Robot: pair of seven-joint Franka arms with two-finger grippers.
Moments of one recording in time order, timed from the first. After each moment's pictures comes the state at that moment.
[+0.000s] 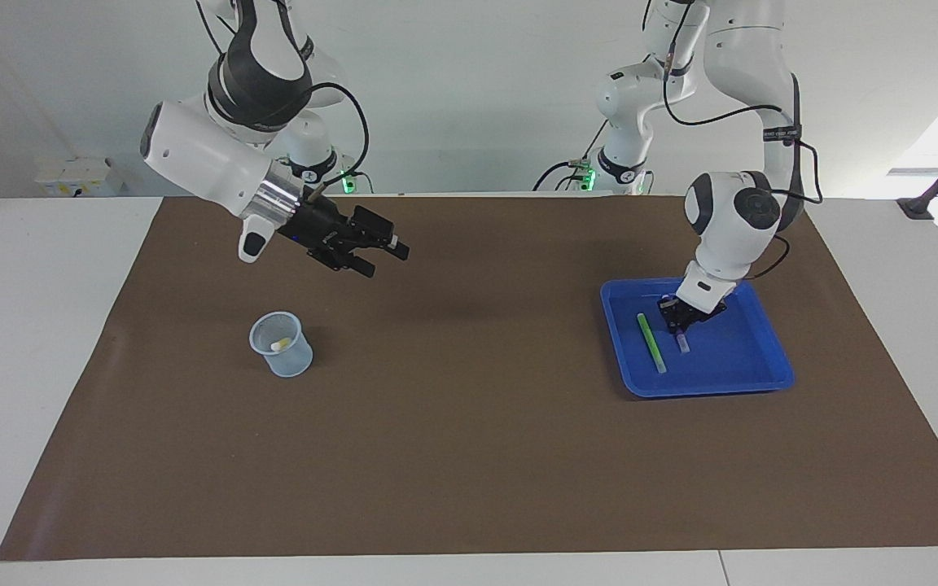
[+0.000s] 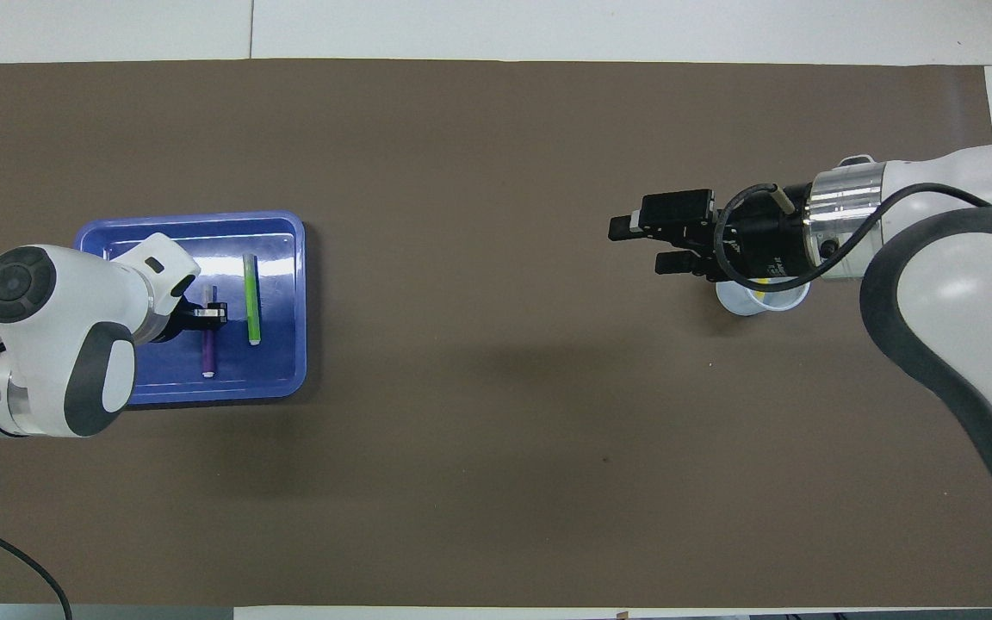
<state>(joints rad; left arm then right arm) 0.28 0.13 -0.36 -2.28 0.07 2.42 -0.12 0.12 0.02 0.04 -1.91 0.91 2.01 0.05</state>
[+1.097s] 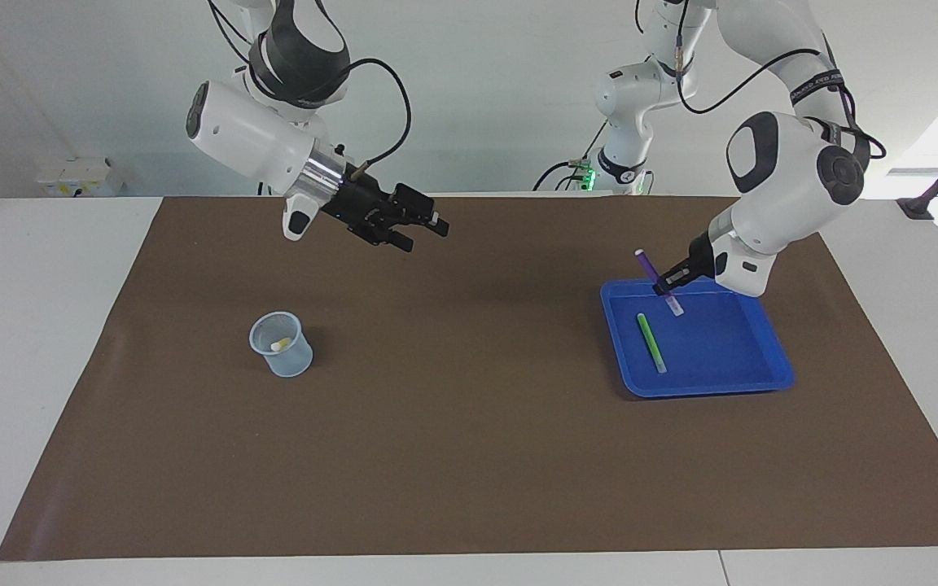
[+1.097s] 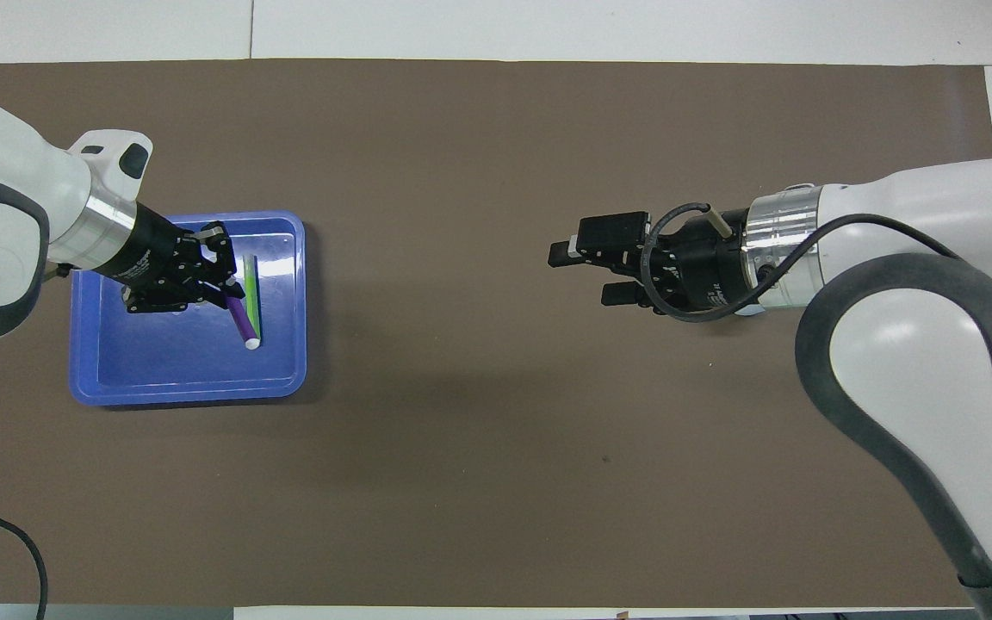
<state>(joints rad) 0.20 0.15 -0.40 -1.76 -0.25 1.72 -0.70 0.20 -0.01 0.07 -1.92 0.92 2.03 0.21</state>
